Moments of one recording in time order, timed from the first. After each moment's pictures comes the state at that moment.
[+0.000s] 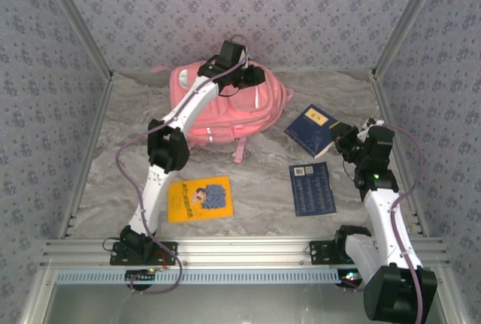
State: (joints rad) left arm -0.53 2.48 2.52 -0.70 0.35 -0.60; right arm -0.11 0.85 0.59 -0.11 -0.41 1.02
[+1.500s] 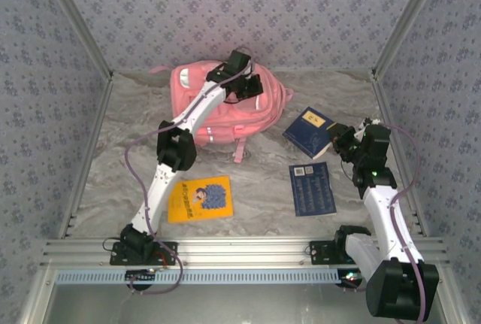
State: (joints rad) left arm -0.54 2.62 2.63 -0.79 0.30 -0.67; right arm -0.09 0.88 0.60 -0.12 -0.40 1.00
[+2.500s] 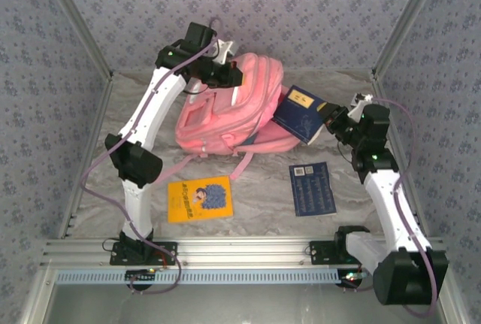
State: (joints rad) left arm -0.46 2.06 2.36 -1.12 0.60 -0.30; right arm 0.01 1.02 0.80 -0.05 -0.51 0.97
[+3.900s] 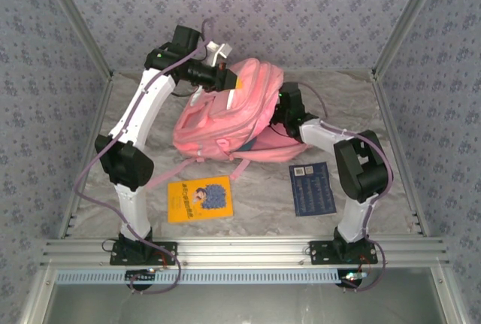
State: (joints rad) left arm -0.40 1.98 2.21 -1.07 0.89 -0.27; right arm 0.44 1.85 1.21 0.25 -0.53 1.07
